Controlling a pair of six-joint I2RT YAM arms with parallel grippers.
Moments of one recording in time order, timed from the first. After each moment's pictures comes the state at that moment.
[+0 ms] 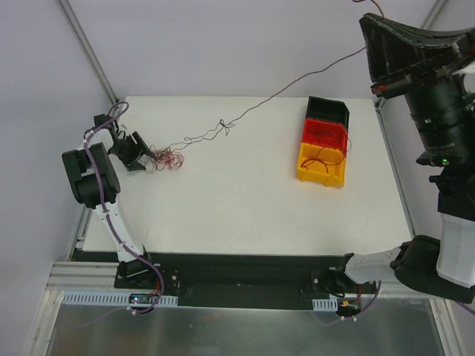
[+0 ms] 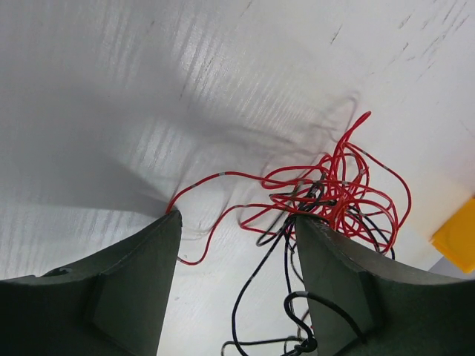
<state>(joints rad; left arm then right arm) 0.35 2.09 1.50 -0.69 0.49 -0.35 0.92 1.34 2.41 -0.41 0.19 -0.07</state>
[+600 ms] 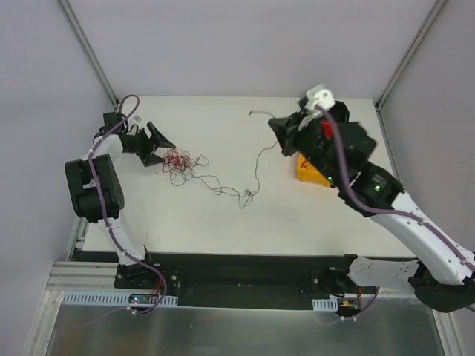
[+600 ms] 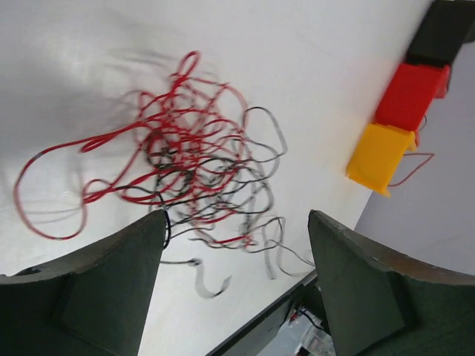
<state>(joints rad) 0.27 1.89 1.30 -0.50 0.77 -0.51 0.91 1.10 1.54 -0.30 0.22 0.00</state>
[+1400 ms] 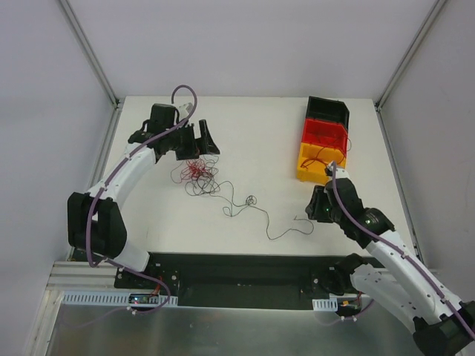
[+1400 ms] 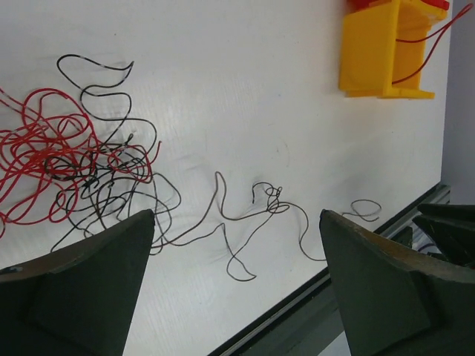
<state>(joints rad) -0.24 1.51 1.24 -0.50 0.50 -0.45 0.56 0.71 0.63 -0.70 0.16 0.52</state>
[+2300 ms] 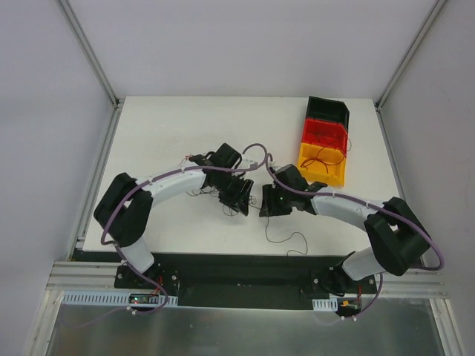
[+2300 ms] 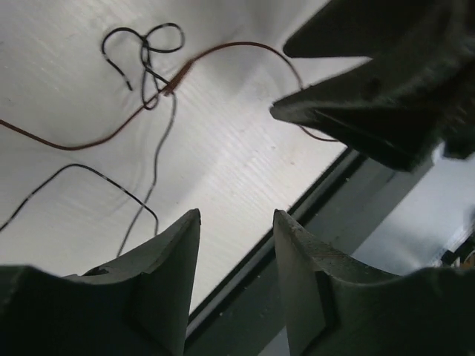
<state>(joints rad) -0.71 1.64 1.14 -0.59 0.53 -0.30 0.68 1.45 0.75 -0.30 -0.22 0.50</state>
